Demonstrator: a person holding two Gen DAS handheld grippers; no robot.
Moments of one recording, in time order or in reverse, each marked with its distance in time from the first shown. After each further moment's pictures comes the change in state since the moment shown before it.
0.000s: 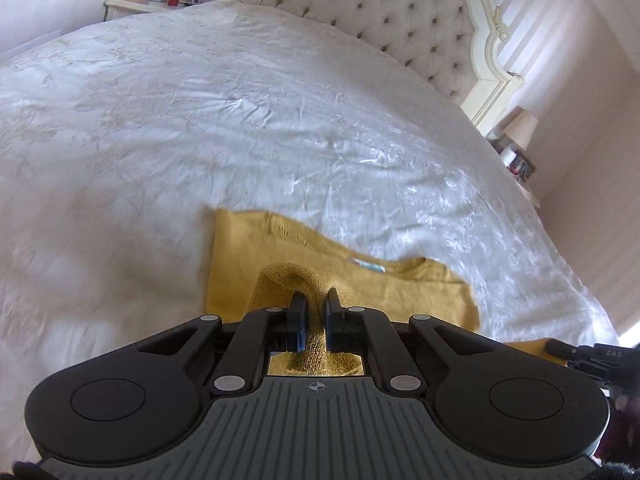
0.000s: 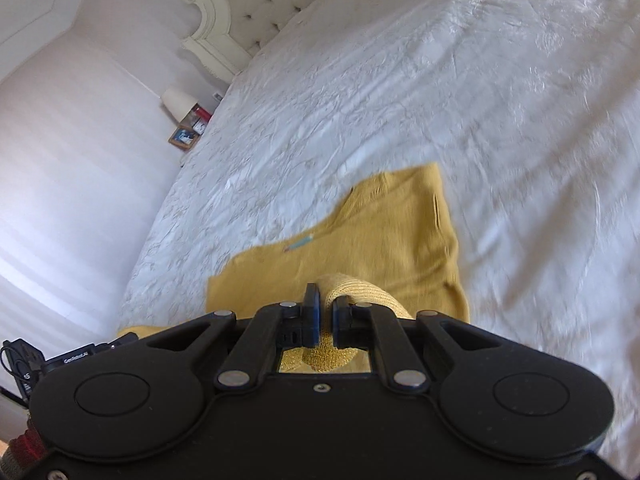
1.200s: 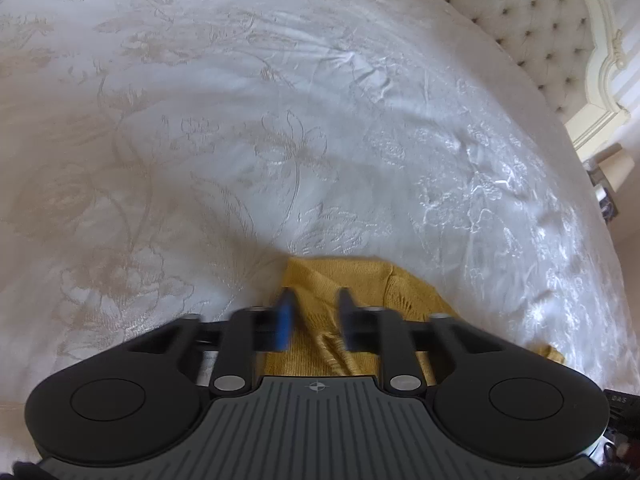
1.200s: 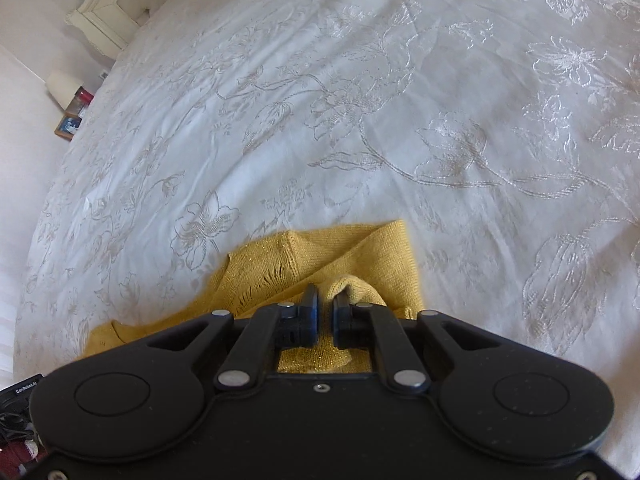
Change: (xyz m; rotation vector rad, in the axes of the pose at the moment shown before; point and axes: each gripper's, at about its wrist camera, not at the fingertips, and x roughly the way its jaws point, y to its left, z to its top) left arm 0.153 0.086 0.054 -0.216 0.101 0.182; right arm 0.164 -0.042 0.068 0.059 0.112 -0.278
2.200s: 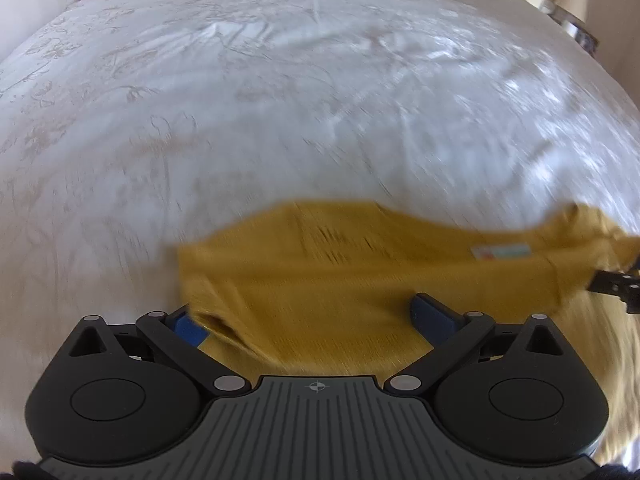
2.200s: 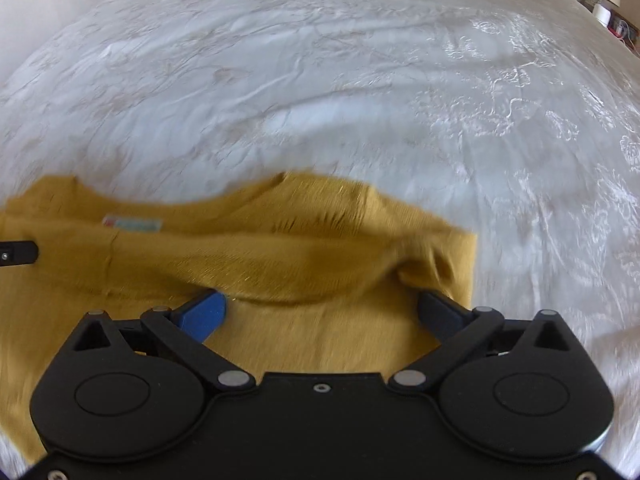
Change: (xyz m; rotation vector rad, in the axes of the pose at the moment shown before) left arm 0.040 -0.083 -0.022 0.464 0.109 0.116; right arm 0.041 0.069 -0.027 -0.475 0.023 -0.214
